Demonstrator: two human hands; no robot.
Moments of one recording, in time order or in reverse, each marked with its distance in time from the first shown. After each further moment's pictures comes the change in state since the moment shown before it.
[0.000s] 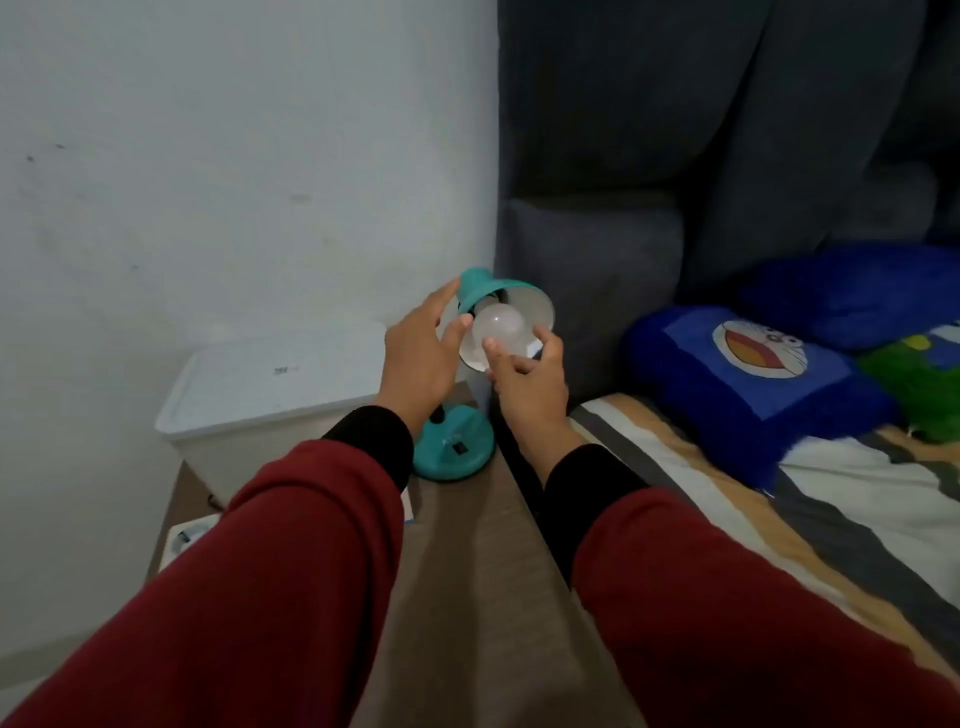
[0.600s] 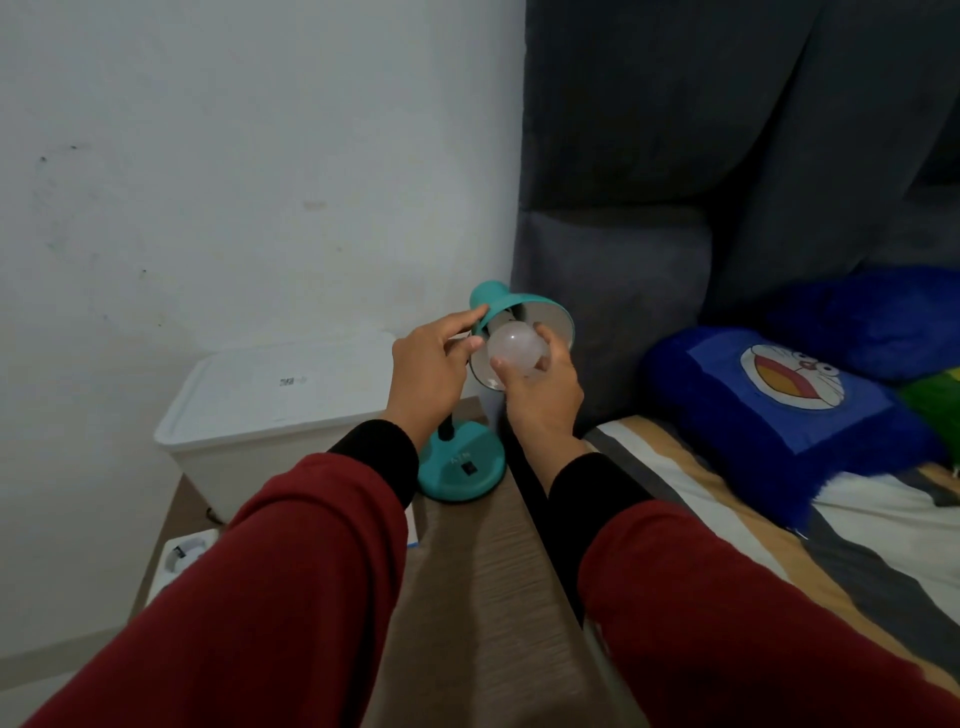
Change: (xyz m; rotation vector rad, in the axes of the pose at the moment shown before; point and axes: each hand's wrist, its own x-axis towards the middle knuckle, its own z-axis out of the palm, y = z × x) left_hand 0.015 -0.014 0.005 -0.086 0.026 -0.037; right_hand 0.021 -0.007 0.012 -0.154 0.108 -0.150
